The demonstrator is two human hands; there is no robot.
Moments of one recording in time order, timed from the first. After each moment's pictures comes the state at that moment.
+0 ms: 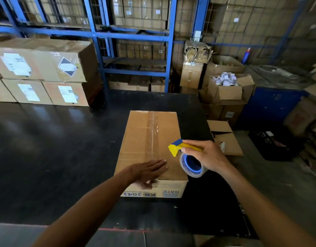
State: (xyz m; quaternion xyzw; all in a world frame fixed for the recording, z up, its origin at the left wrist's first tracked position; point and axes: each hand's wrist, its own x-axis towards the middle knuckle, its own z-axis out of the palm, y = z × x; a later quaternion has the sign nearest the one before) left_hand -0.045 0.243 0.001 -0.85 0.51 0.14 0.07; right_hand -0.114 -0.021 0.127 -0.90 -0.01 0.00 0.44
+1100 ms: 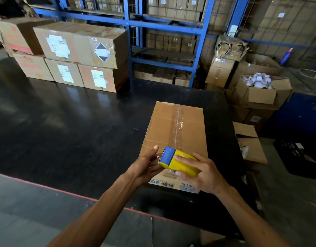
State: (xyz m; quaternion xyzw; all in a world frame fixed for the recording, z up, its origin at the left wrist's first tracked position) left_hand -0.140 0.286 0.065 -0.45 -0.23 0.23 -0.83; right_hand -0.148 0.055 0.075 -0.90 -0.30 -0.09 0.32
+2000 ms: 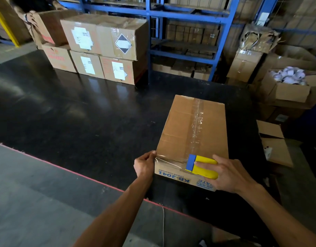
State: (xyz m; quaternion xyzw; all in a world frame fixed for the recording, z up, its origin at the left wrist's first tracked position) left_hand -0.145 0.315 -0.008 -0.64 -0.38 -0.07 -0.67; right_hand -0.141 0.046 0.073 -0.96 -0.29 0.04 -0.01
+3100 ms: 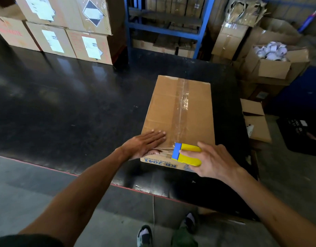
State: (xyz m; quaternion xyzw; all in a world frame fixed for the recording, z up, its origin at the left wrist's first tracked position) left_hand -0.061 0.352 -0.059 -0.88 0.46 -0.13 -0.05; right_hand -0.136 0.052 0.069 -0.95 -0.30 0.03 -0.06
